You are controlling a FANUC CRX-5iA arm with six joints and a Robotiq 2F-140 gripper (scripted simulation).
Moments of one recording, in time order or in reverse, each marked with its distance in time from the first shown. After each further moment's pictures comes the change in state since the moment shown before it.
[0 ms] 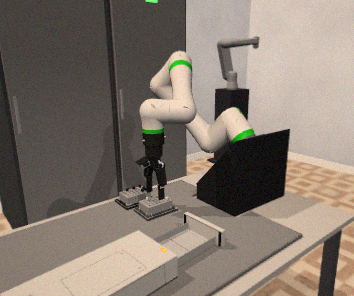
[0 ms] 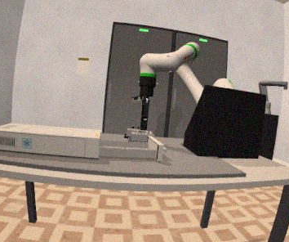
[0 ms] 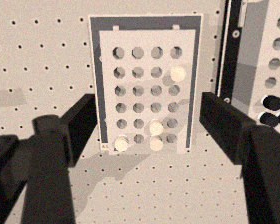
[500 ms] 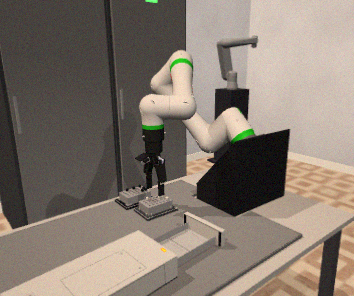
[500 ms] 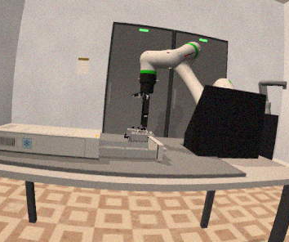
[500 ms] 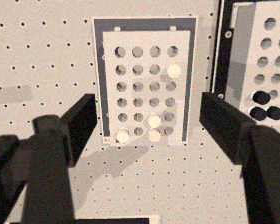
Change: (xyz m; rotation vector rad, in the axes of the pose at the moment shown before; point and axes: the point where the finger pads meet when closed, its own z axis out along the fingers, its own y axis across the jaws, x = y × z) arm 0.000 0.000 -0.018 0.000 -0.001 0.000
